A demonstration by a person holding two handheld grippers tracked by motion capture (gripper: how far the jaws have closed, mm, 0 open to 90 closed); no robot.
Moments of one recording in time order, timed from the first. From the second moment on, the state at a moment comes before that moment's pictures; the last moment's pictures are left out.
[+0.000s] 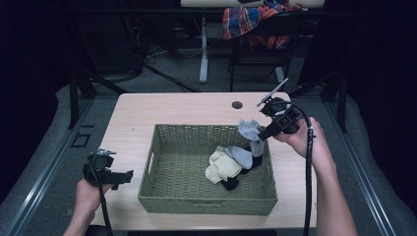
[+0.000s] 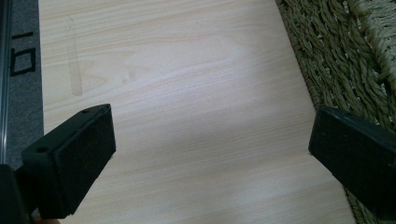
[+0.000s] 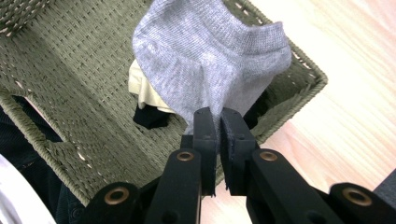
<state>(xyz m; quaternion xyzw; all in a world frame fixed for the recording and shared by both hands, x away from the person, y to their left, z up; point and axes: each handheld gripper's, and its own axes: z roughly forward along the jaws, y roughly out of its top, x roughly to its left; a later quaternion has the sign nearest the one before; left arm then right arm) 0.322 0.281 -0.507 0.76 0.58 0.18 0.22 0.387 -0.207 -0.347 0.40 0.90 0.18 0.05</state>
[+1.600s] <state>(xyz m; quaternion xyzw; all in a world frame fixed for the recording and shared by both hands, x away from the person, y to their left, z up) 0.323 0.279 -0.507 0.76 0.58 0.18 0.23 0.403 -0.302 -0.368 0.52 0.84 0.13 0.07</state>
